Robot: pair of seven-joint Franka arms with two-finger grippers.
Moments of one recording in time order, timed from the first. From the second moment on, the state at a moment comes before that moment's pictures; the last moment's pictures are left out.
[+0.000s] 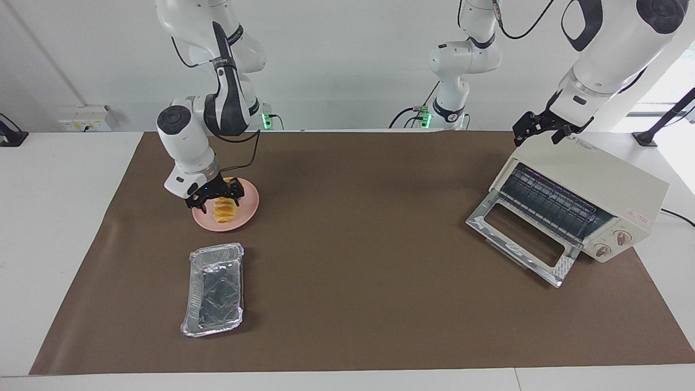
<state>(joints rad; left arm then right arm) 0.01 0.00 -0.08 -1.59 0.01 1.42 -0.04 -0.04 0.03 0.09 -2.32 0.00 2.37 -0.20</state>
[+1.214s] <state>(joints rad) 0.01 0.00 -0.08 -1.59 0.01 1.42 -0.04 -0.04 0.04 0.08 -2.34 0.00 2.36 -0.20</state>
